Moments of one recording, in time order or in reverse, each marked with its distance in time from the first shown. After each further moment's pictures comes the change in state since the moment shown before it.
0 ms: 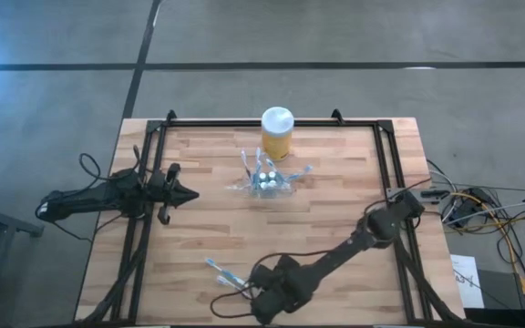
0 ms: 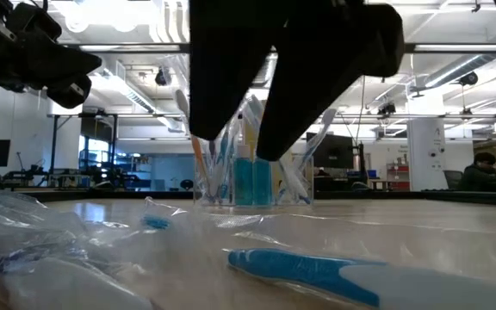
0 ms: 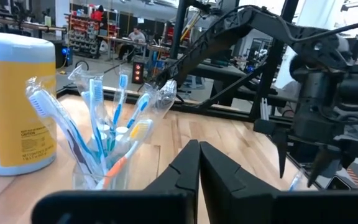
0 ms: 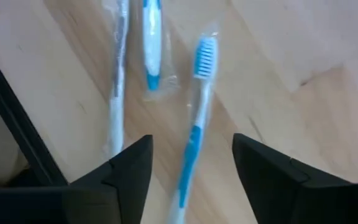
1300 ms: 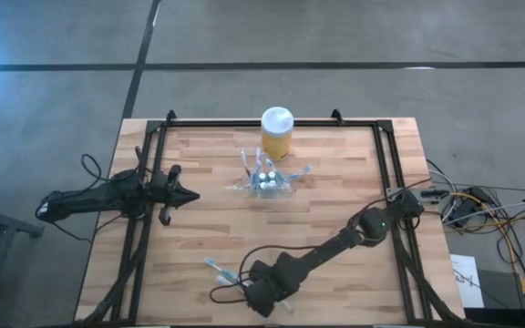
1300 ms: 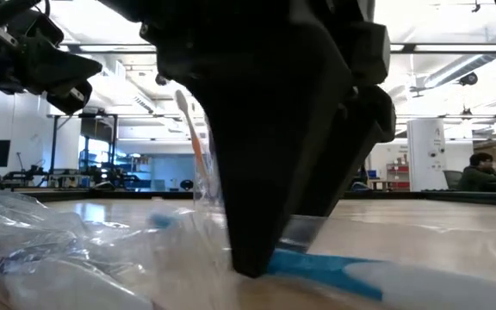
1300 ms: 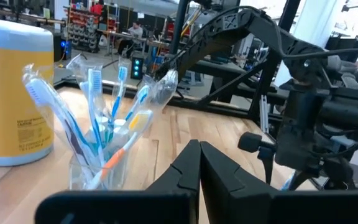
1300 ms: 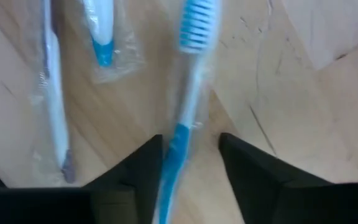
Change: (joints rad) left arm 0.000 0.019 -0.017 0.002 0.004 -0.023; right arm -0.060 0.098 -0.040 -0.002 -0.219 -0.033
